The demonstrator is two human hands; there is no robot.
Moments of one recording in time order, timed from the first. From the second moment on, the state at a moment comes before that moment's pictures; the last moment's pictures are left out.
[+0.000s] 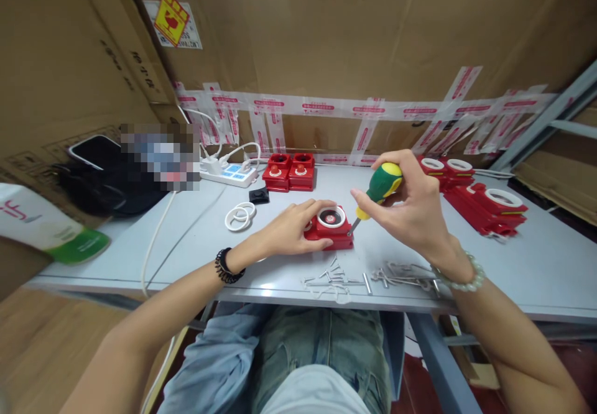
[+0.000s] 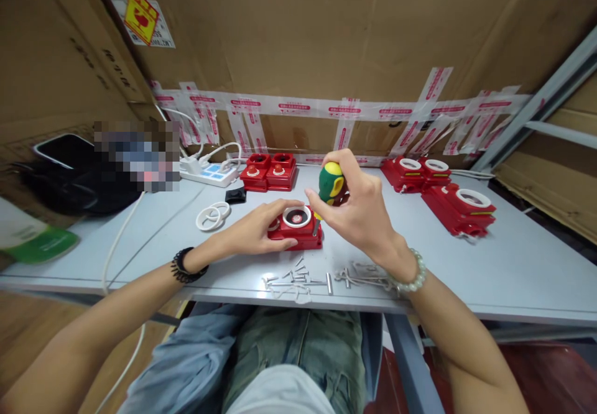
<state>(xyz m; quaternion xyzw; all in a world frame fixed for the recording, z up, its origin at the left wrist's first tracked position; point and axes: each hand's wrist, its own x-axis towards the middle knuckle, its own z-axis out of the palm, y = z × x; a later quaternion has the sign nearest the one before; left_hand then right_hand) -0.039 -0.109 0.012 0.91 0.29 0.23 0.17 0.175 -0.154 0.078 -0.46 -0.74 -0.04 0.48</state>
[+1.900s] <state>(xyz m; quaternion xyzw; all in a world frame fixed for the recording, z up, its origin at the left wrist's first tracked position) -0.040 -0.108 0.012 0.91 0.29 0.23 0.18 0.194 -0.134 0.126 -0.48 -0.83 -0.25 0.16</state>
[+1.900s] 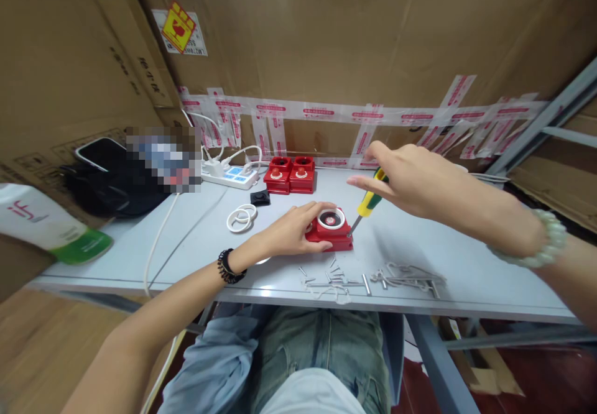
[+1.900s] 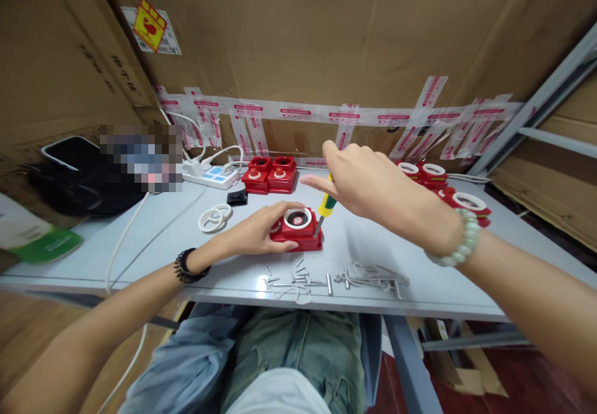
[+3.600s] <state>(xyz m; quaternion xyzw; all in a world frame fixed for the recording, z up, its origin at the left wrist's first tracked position) -0.039 -0.108 0.013 0.91 0.29 0.22 0.18 0.179 -0.146 0.154 -0.40 -0.91 -0.03 0.09</state>
